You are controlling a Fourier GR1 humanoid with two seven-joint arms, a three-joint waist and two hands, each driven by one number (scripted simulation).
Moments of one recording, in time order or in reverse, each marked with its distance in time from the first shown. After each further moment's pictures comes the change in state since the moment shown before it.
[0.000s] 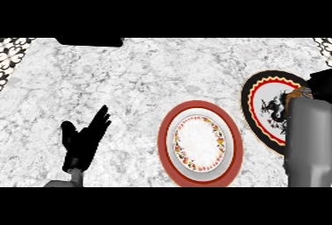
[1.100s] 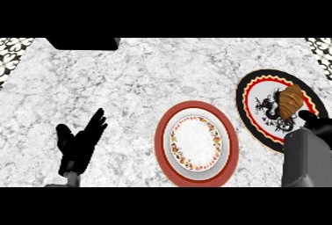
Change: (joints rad) left arm 0.028 0.003 0.021 -0.004 0.008 -0.004 -0.002; right arm 0.136 0.022 -0.323 0.249 -0.460 -0.414 -0.156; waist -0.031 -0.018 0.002
